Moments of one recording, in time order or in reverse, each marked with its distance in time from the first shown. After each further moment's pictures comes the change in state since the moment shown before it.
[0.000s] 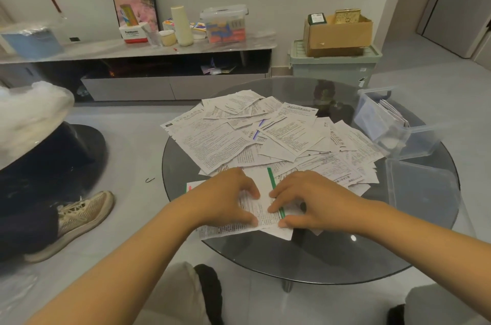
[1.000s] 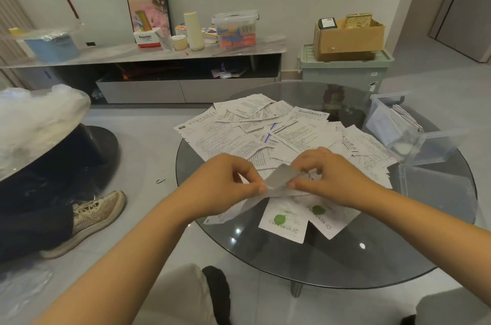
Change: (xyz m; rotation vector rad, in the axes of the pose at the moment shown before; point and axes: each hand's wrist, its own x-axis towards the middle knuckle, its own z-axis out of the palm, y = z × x) left_hand -0.027 0.001 -0.027 -0.383 0.253 -0.012; right_hand 0.018 0.006 -0.018 0.257 0.299 0.150
